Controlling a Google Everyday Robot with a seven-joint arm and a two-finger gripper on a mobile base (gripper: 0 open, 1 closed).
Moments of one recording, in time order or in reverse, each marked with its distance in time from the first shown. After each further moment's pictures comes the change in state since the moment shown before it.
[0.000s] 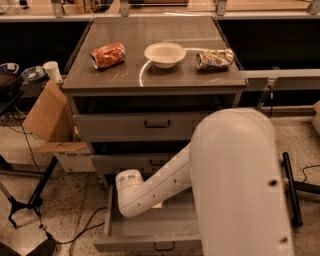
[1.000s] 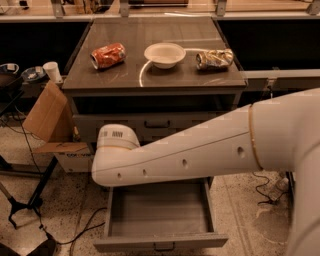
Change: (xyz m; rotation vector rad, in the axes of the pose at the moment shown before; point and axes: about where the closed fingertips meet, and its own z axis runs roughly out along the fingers) arm 0.076 0.018 -0.209 -0.099 0.120 -0.009
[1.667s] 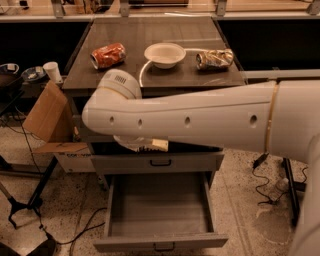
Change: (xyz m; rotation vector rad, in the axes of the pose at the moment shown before) arm 0.068 0.007 -0.062 -0.011 -0.087 -0.045
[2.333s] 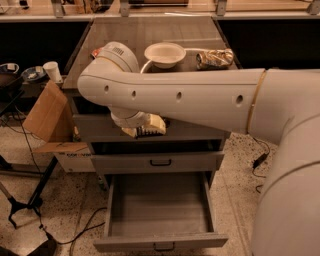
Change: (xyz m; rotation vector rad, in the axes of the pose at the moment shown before) arm 0.043 -0.008 -0.018 -0.004 -0.044 -0.094
